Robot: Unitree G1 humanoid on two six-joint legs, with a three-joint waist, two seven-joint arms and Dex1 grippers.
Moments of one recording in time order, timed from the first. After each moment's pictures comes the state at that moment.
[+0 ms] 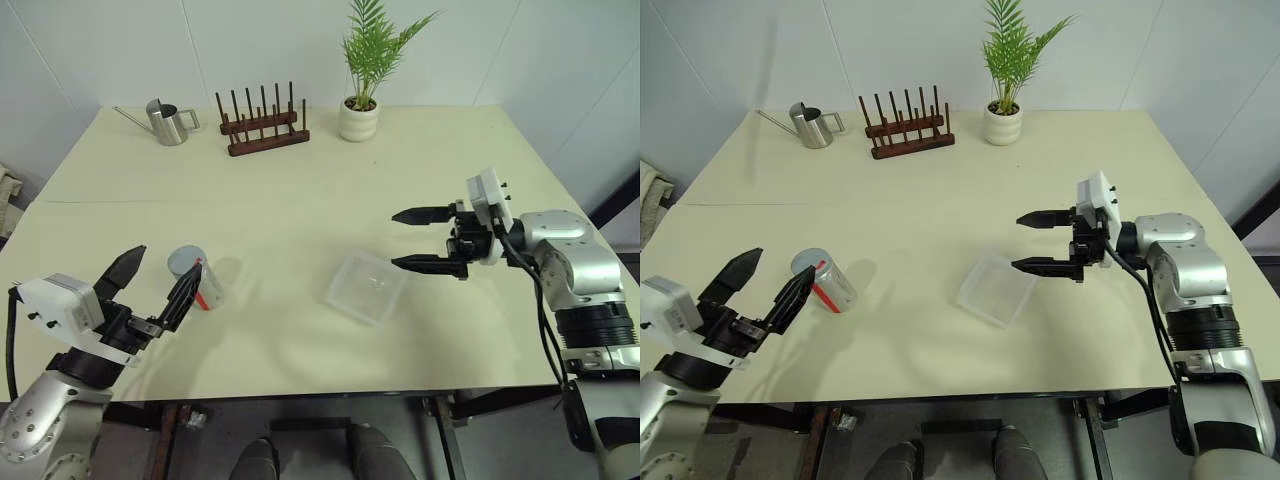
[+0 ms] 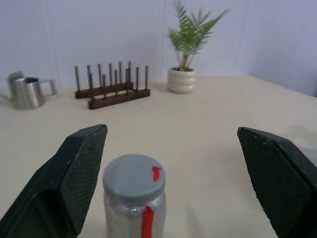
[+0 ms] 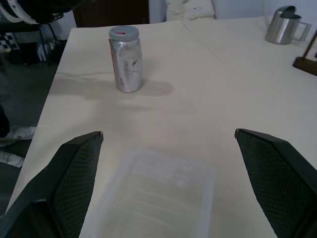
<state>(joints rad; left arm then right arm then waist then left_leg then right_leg) 0.22 0.28 0.54 -0.83 -0.60 0.43 -0.27 -0.80 -0.68 0.03 0.31 0.48 0.29 1.42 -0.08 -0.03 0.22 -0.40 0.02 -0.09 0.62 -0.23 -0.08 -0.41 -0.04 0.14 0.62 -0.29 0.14</state>
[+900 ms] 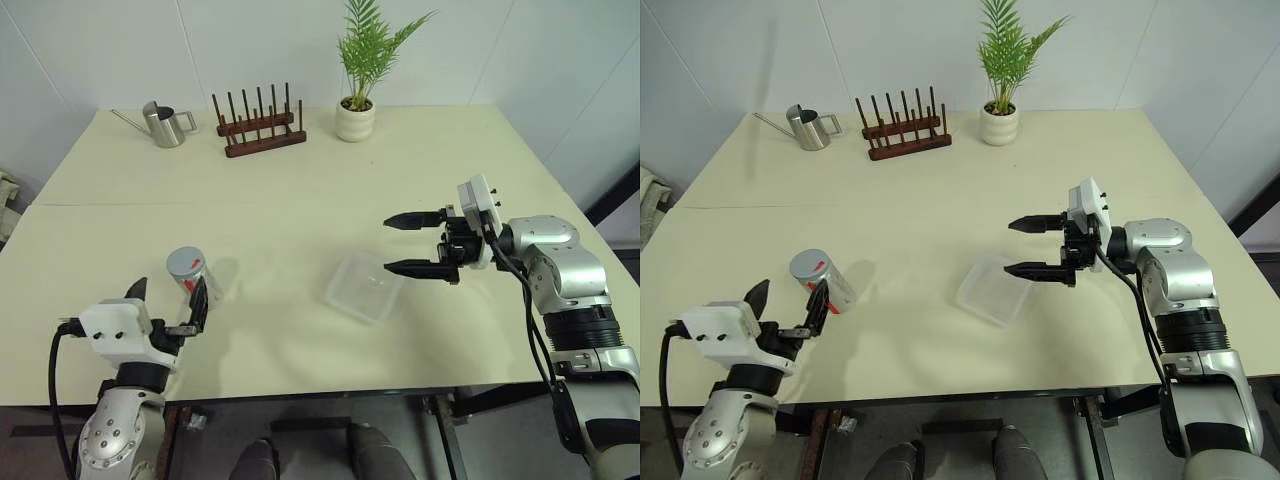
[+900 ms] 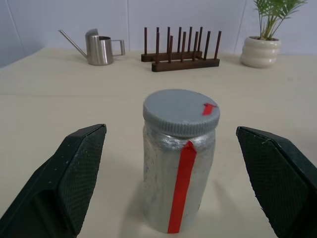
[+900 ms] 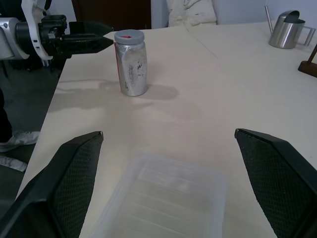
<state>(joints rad) 0.27 0.12 0.27 -0.73 -0.25 0.29 -0.02 -0.77 -0.65 0.02 0.28 0.48 0.28 1.41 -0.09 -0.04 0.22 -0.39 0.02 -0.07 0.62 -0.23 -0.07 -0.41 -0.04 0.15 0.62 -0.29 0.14</state>
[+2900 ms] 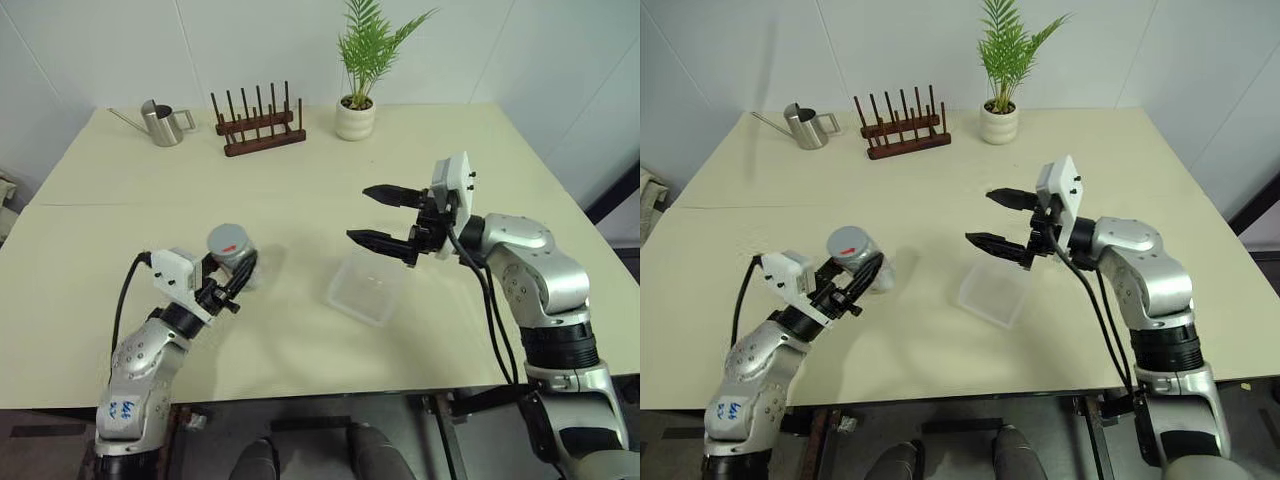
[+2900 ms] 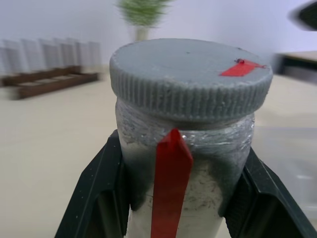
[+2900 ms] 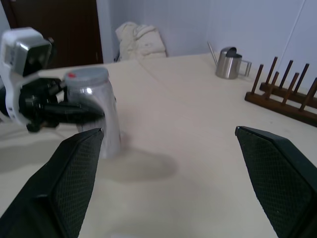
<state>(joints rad) -0.15 0.38 0.18 -0.32 -0.48 0.30 -0.51 -0.69 -0.48 -0.02 -0.16 0.53 0.55 0.88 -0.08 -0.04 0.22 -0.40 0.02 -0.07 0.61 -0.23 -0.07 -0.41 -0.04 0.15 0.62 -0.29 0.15</state>
